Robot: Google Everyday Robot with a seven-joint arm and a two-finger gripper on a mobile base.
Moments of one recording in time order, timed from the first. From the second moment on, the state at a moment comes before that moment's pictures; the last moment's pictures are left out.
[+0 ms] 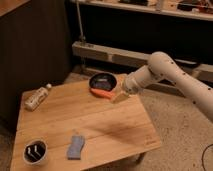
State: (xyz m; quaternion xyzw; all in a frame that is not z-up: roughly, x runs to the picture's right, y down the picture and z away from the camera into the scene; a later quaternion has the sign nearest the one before) arm 0.039 0.030 0.681 -0.34 -0.33 0.20 0.86
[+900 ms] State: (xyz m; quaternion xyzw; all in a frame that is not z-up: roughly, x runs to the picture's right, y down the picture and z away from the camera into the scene) arm -0.079 0.122 0.617 -0.37 -0.37 0.10 0.85
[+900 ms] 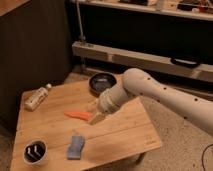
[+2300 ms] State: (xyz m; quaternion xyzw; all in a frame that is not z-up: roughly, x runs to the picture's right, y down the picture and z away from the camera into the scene) arm -0.145 0.243 0.689 -0.49 -0.32 0.06 0.81
